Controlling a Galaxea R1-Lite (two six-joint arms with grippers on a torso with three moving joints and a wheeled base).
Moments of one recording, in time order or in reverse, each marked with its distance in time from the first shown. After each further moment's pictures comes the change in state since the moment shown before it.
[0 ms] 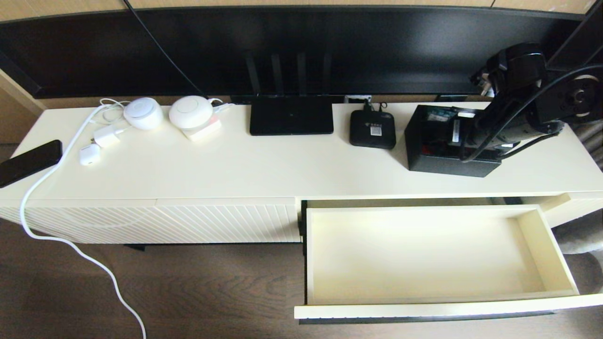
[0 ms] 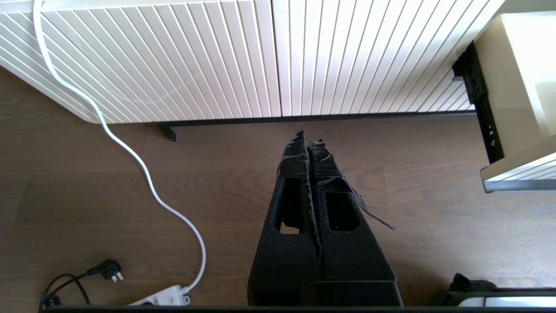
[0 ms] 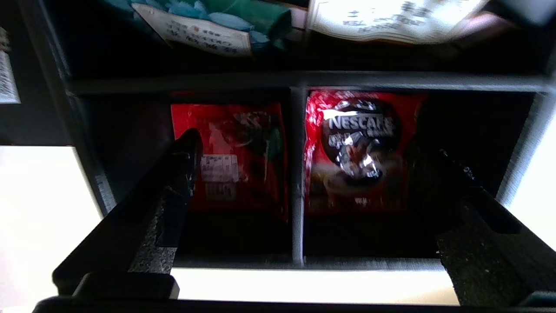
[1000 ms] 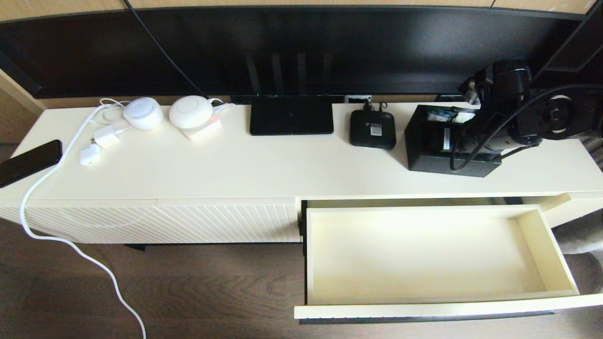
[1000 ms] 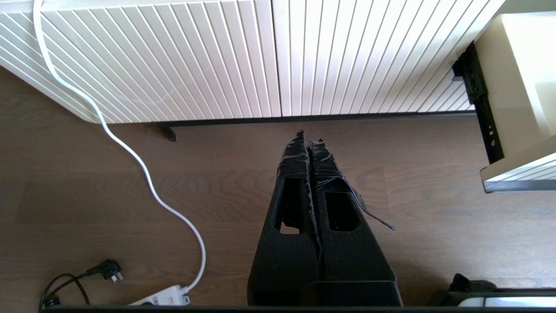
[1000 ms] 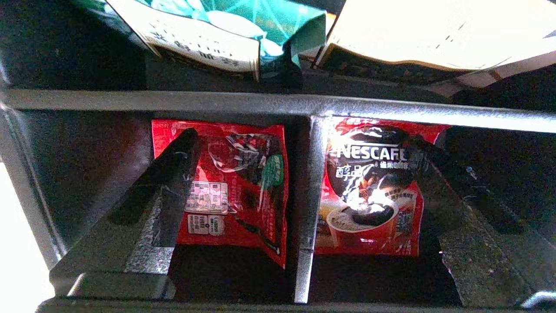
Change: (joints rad) left arm 0.000 0.000 0.000 0.000 0.000 0.000; right arm 0.001 0.038 0.055 -0.127 -0.021 -0.063
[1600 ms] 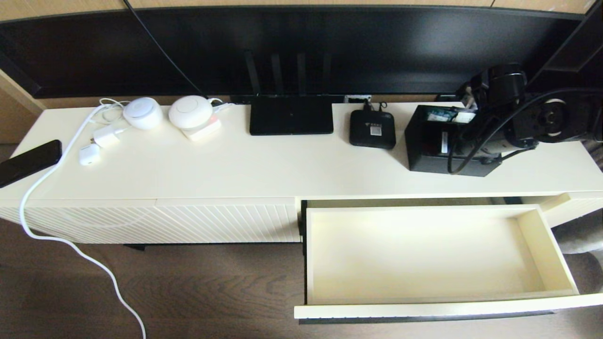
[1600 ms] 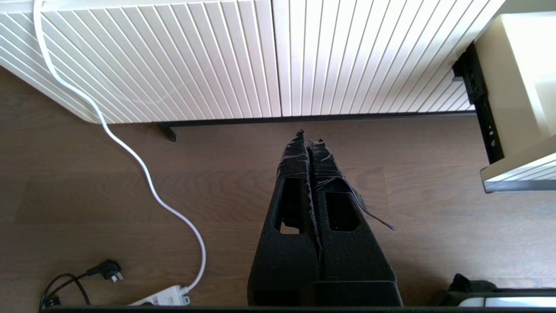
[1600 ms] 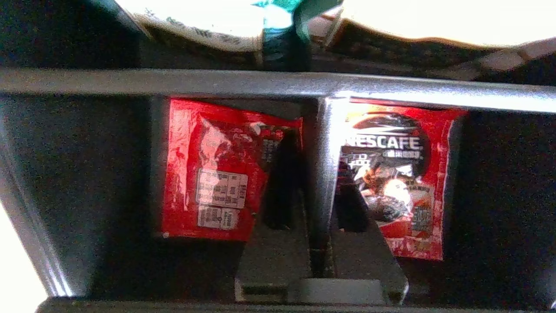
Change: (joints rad) left arm 0.000 0.000 0.000 0.000 0.000 0.000; right arm 0.001 0.006 0.015 0.000 0.005 0.003
